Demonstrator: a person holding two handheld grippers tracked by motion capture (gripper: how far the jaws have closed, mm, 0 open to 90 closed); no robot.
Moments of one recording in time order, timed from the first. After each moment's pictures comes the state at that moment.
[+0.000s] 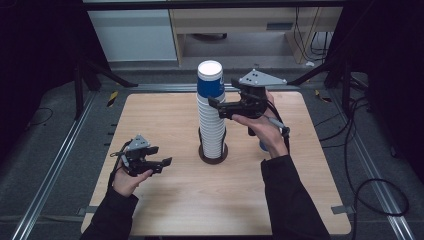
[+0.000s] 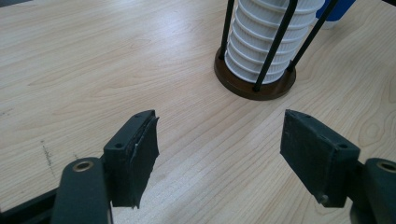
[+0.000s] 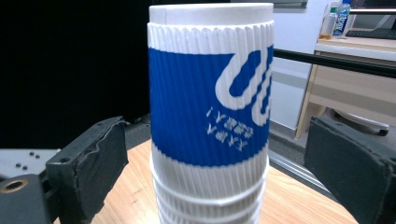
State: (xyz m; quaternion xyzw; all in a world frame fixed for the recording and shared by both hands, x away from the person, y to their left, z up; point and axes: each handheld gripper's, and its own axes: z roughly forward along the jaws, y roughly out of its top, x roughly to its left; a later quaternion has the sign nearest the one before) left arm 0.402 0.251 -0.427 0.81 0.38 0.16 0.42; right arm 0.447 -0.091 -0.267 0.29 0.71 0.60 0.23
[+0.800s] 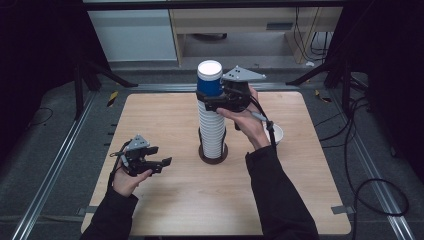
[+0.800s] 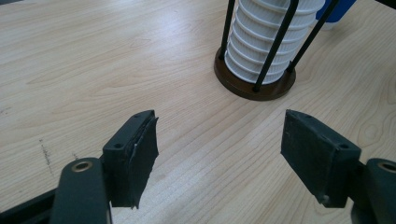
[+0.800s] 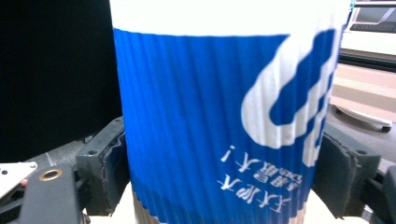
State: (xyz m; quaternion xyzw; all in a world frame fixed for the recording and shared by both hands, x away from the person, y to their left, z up) left arm 0.403 0.253 -0.428 0.81 0.38 0.15 0.43; right arm 0.474 -0.060 -0.277 0.30 0.71 0.59 0.23
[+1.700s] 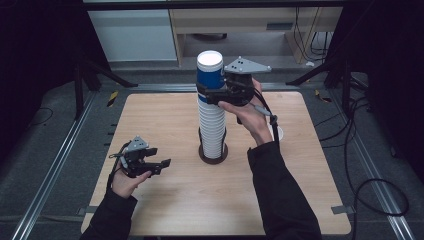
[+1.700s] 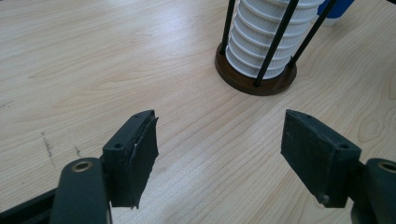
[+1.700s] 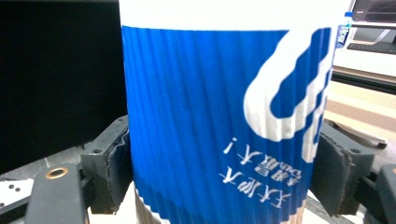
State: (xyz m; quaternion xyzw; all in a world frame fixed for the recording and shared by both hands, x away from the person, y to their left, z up) left arm 0.399 0.255 -0.429 0.81 0.38 0.15 0.42; right arm 0.467 -0.063 -0.248 0.28 0.71 0.60 0.25
